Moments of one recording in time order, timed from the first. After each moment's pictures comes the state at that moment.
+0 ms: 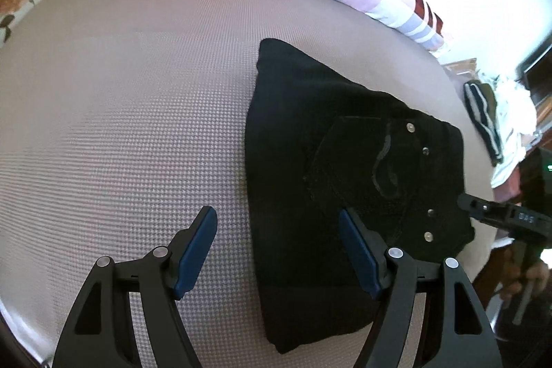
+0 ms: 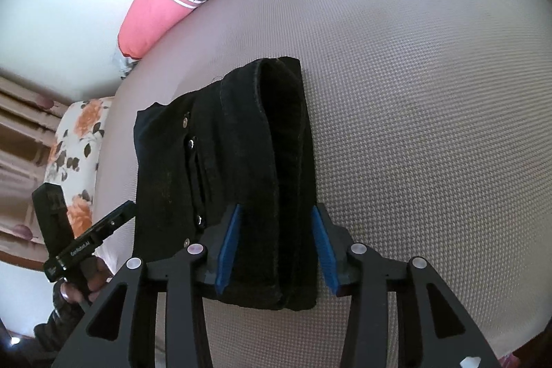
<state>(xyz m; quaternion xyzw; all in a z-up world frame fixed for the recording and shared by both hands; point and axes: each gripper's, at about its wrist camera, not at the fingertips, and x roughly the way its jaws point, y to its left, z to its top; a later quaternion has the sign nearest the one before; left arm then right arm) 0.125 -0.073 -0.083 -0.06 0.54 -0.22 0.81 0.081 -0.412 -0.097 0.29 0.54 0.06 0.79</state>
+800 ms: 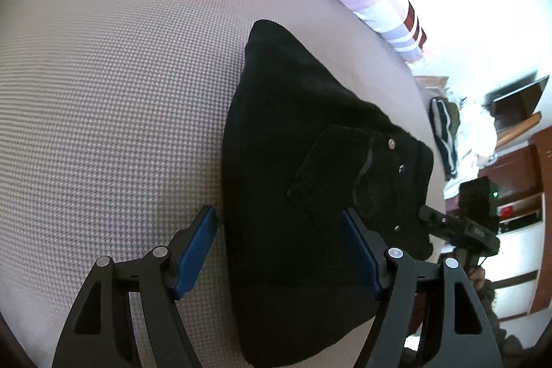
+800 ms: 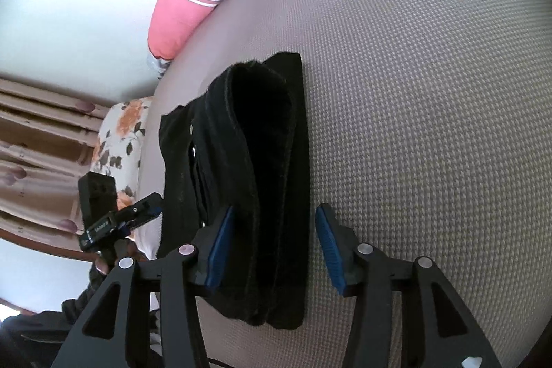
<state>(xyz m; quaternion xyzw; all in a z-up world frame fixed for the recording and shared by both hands) 0.153 -0.065 -0.102 -0.17 0.58 -0.28 0.75 0.083 -0.446 -0.128 0.36 0.52 0.16 0.76</state>
